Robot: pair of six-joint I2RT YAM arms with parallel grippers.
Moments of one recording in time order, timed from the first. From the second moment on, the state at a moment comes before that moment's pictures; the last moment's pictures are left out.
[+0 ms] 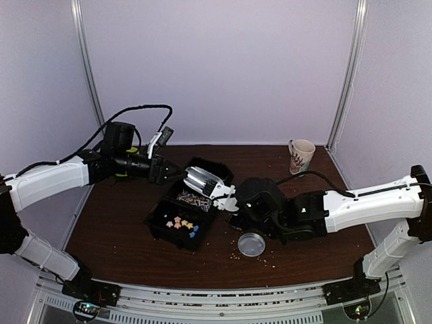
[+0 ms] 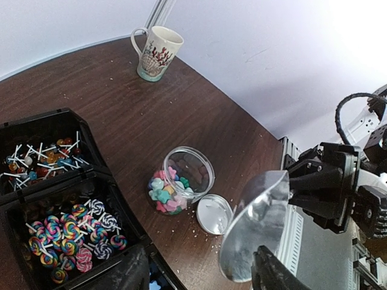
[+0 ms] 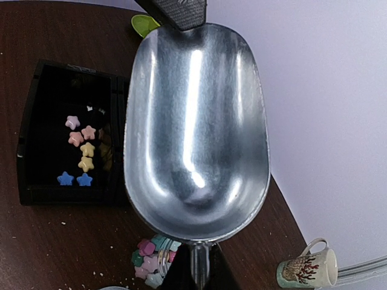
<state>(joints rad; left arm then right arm) -0.54 1.36 1.03 -0.18 0.74 -0.19 1.28 1.51 1.07 -0.10 0.69 -0.36</state>
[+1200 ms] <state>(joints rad) -0.54 1.45 1.02 -0.04 0.95 -0.29 1.30 1.49 0.90 0.27 0.64 -0.52</state>
